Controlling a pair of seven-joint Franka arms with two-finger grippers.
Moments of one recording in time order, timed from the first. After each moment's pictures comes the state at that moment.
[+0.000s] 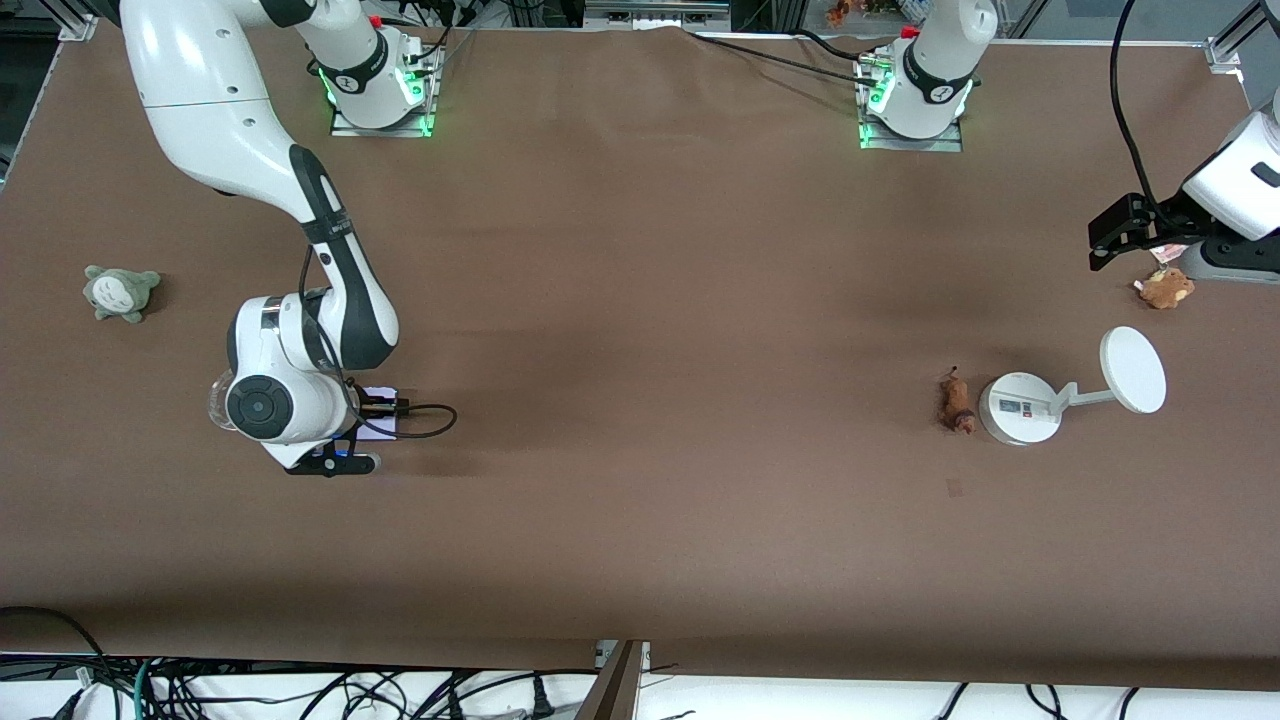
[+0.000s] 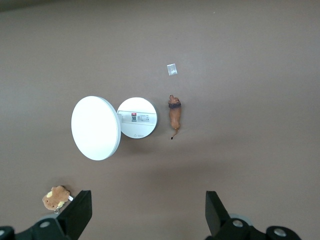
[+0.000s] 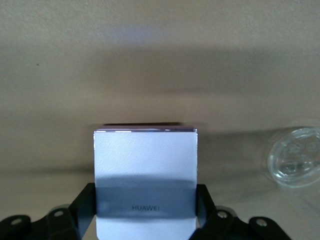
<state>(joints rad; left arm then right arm) -0.06 -0.01 0.04 -1.67 0.08 1.66 0.09 0.26 0.74 -0.12 -1.57 0.03 2.07 0.12</state>
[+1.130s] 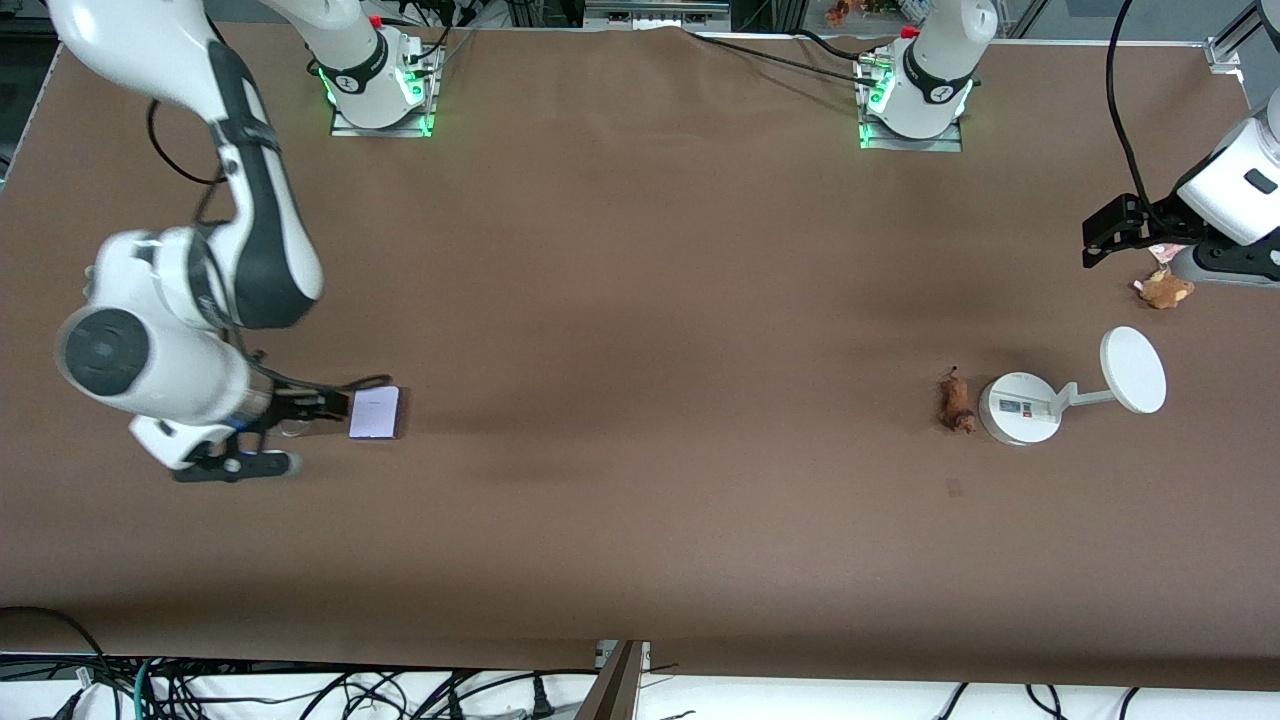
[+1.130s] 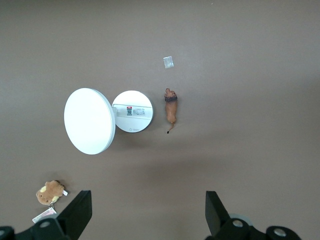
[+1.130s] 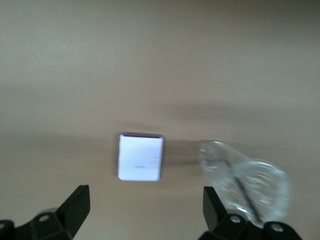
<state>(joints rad) -0.01 -0.01 0.00 -1.67 0.06 1.64 0.09 0.25 0.51 -0.17 -1.41 0.01 1.86 0.00</state>
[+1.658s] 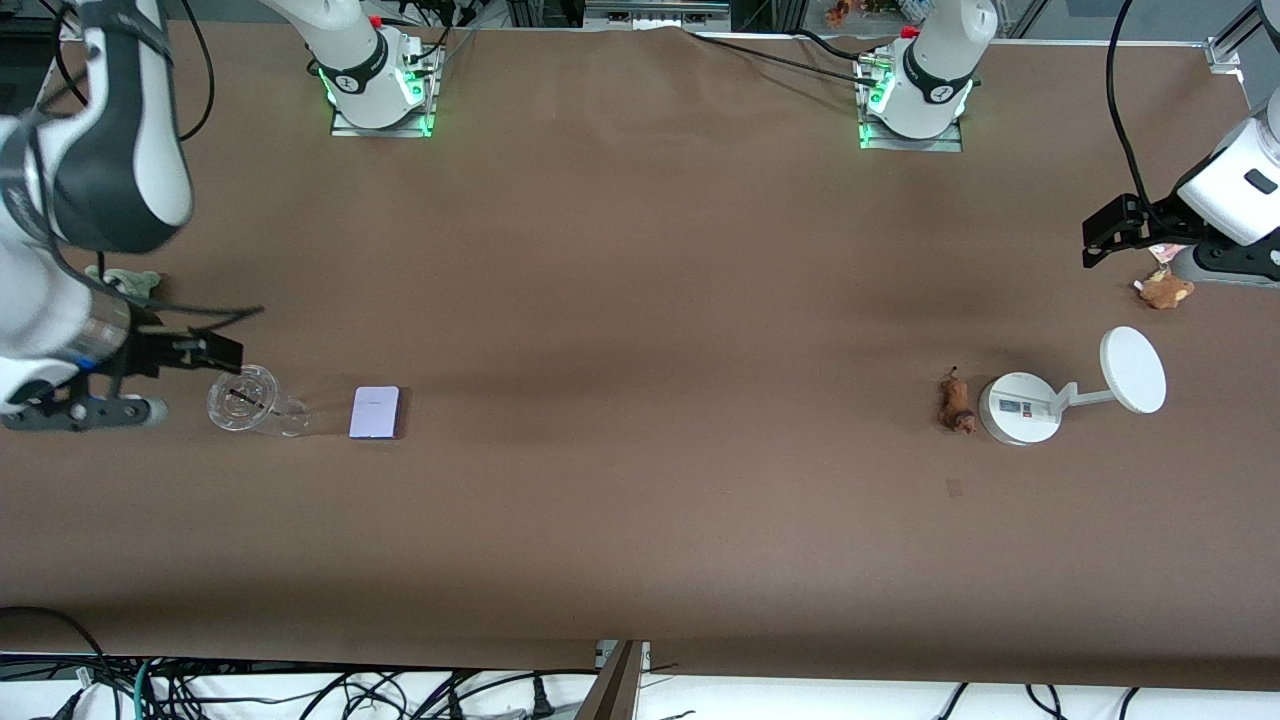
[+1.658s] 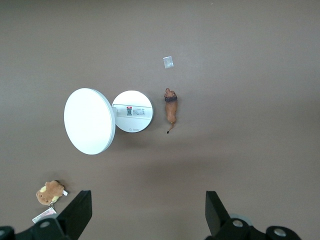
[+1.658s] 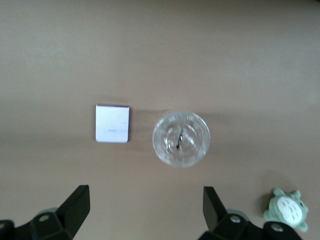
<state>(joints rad) -0.01 -0.01 0.00 -1.67 0.06 1.64 0.09 0.25 0.34 -0.26 -1.41 0.01 1.68 -0.06</state>
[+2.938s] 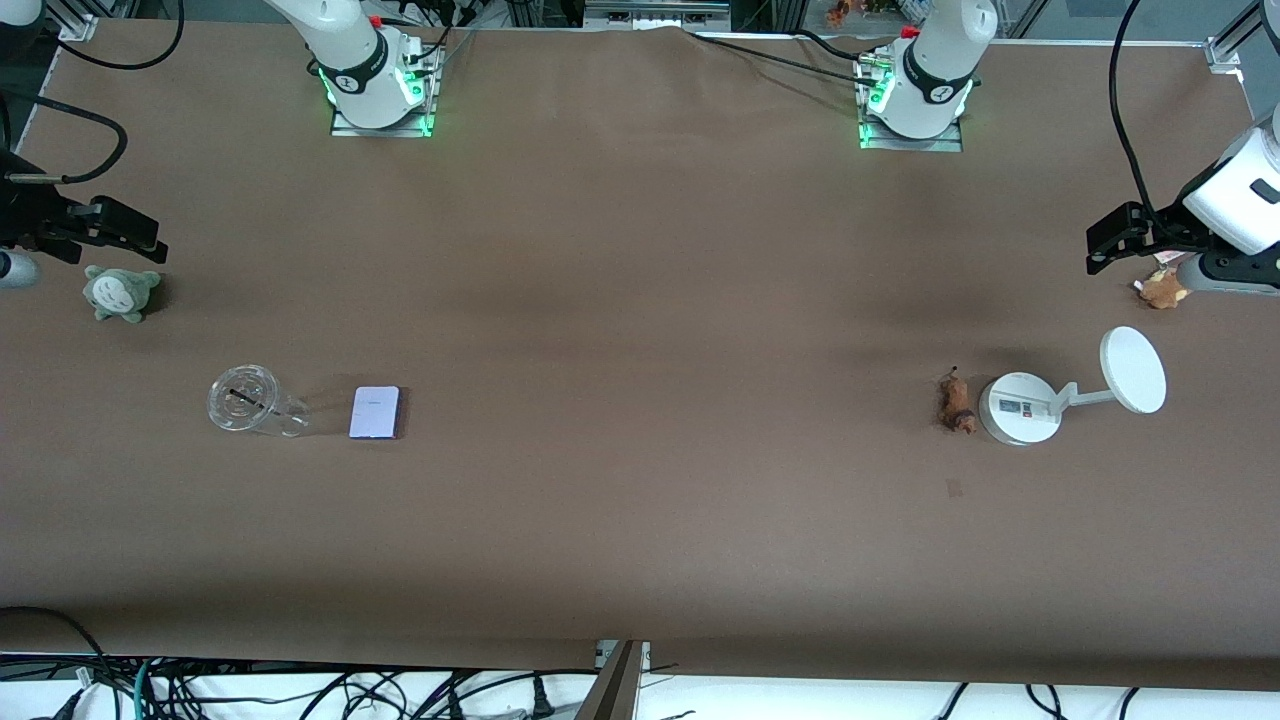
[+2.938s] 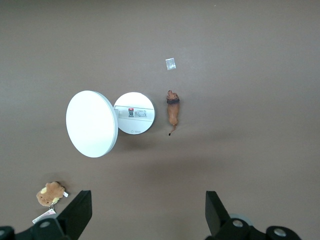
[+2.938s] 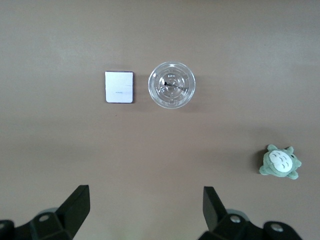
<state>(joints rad) 0.00 0.00 0.00 -1.66 0.06 1.65 0.09 0.09 0.06 -0.14 -1.58 0.01 1.58 -0.06</state>
